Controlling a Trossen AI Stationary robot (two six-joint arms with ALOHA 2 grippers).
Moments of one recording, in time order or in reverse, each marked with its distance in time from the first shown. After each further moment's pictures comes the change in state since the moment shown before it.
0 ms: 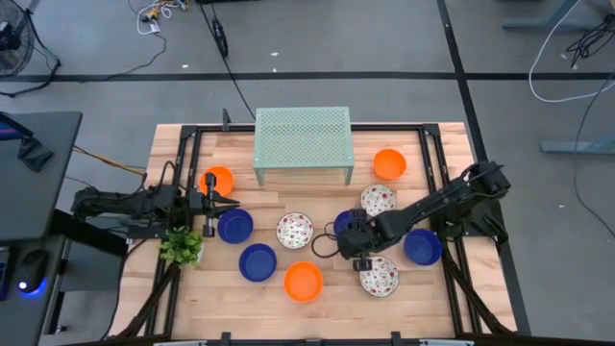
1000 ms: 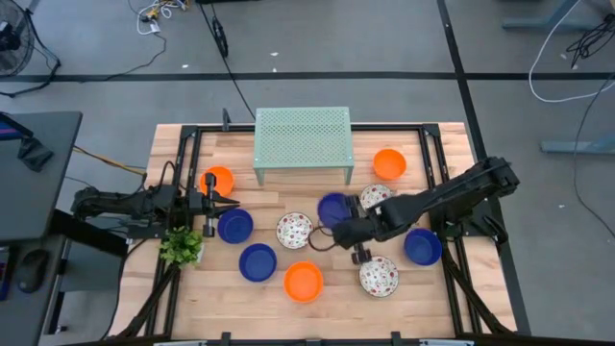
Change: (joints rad) left arm 0.000 0.000 0.000 0.000 0.000 0.000; right arm -0.036 -0.089 0.349 -0.243 0.112 -0.274
